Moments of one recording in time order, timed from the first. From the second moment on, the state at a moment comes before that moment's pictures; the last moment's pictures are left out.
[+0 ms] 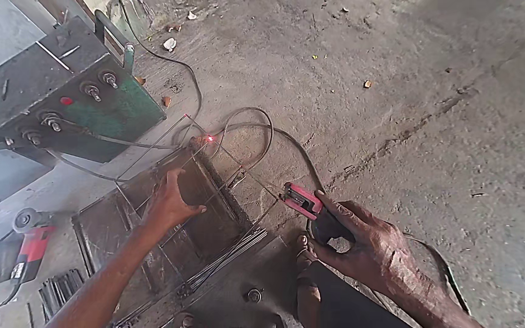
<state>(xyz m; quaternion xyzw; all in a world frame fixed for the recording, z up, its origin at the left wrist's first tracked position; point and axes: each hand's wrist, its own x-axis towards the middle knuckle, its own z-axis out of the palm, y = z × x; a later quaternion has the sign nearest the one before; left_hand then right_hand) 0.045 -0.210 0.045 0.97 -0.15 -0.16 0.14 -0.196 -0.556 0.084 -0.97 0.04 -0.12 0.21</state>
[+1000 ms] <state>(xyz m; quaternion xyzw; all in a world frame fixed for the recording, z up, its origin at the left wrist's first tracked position) 0.042 -0.207 0.036 0.96 -0.18 -0.10 0.16 -0.194 -0.555 0.082 -0.97 0.05 -0.10 0.21</state>
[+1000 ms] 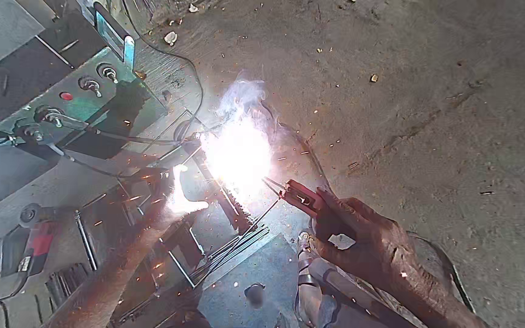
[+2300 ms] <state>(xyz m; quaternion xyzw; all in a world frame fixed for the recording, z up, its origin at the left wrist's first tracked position) 0.068 -0.198 0.035 0.98 -0.05 -0.12 0.14 -0.251 -0.573 0.091 -0.97 0.09 -0.14 0.18</state>
